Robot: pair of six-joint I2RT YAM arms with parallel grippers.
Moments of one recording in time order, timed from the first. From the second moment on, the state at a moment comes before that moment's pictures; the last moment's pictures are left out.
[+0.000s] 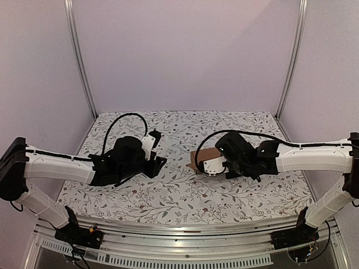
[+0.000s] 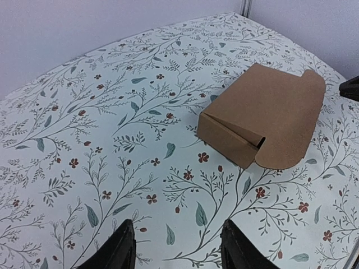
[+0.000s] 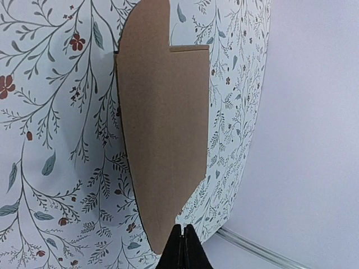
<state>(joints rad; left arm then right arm) -0.92 1.43 0.70 0.22 -0.27 -0.16 1.01 1.49 0.99 -0.40 0.59 -0.95</state>
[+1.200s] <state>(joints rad) -0.92 1.42 0.67 0.22 -0.29 -0.16 1.01 1.68 0.88 0.02 0.72 -1.08</state>
